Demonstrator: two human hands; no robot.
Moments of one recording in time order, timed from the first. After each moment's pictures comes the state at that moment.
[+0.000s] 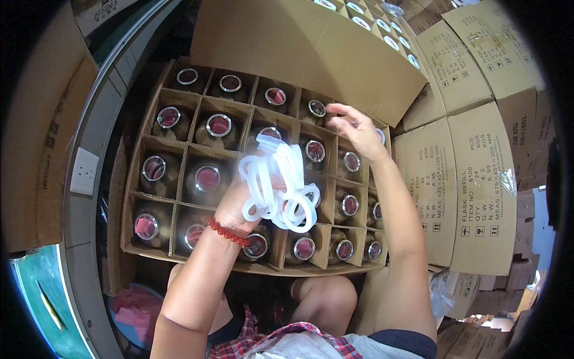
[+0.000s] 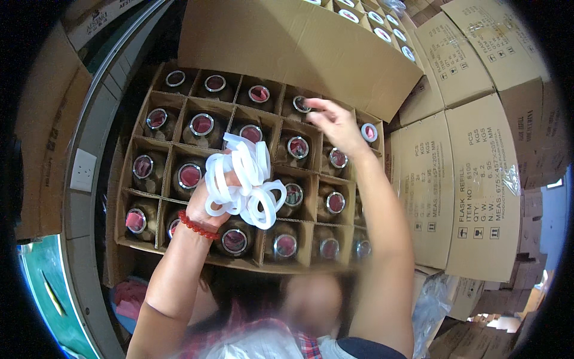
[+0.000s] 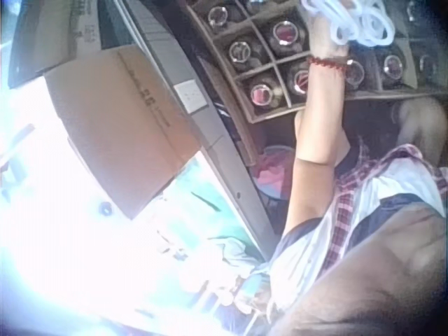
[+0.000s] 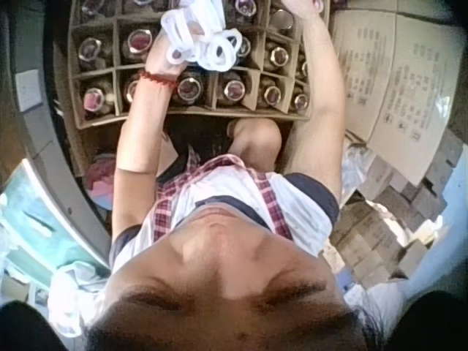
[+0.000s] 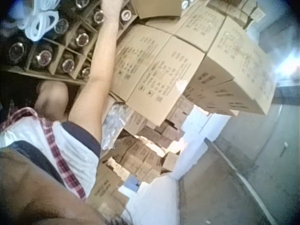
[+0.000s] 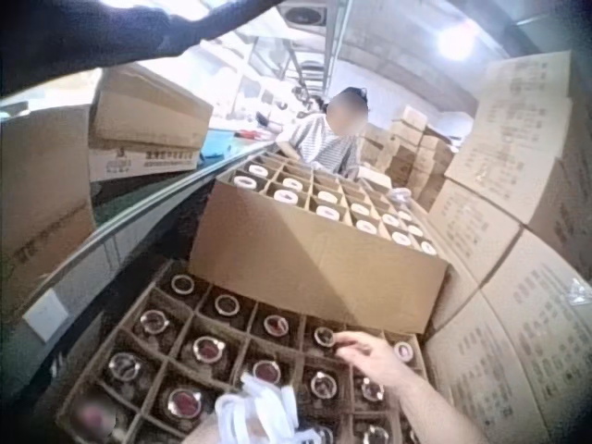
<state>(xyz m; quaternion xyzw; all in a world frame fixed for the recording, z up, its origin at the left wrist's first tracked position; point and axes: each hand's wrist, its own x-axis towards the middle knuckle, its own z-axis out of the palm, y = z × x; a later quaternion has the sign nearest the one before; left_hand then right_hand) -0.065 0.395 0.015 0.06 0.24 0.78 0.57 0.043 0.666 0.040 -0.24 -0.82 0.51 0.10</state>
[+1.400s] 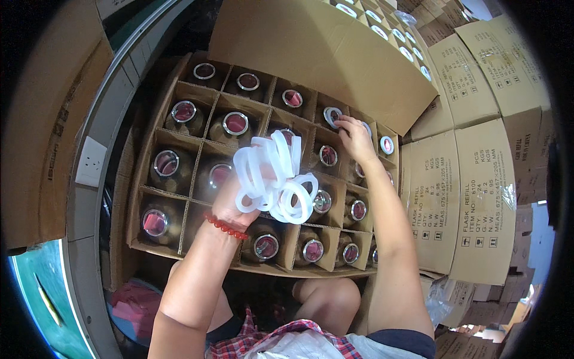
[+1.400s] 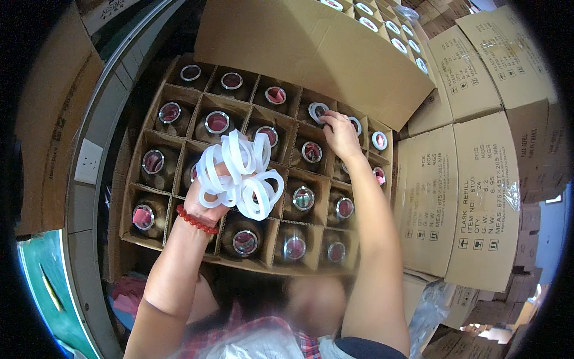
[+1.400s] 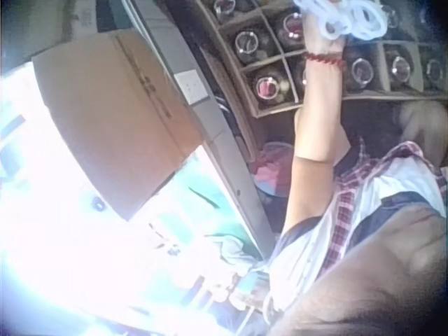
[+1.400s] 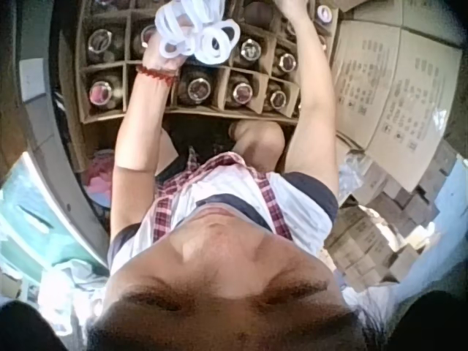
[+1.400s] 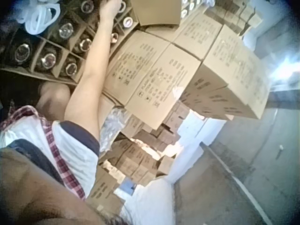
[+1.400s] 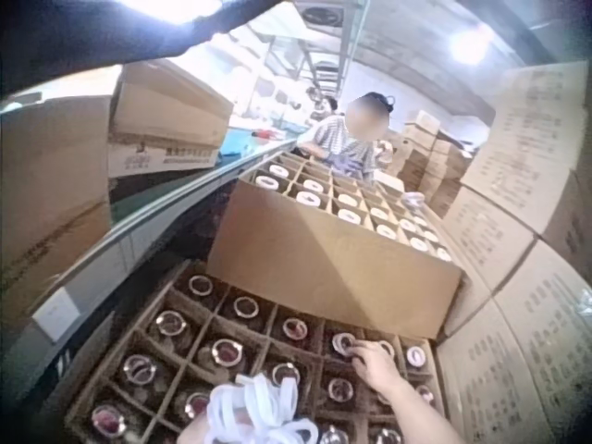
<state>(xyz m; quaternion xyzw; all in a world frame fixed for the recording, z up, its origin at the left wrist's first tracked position) -0.088 0.380 -0.007 0.00 0.18 0.82 0.55 0.035 0.702 -0.036 -0.19 -0.97 0.07 0.13</state>
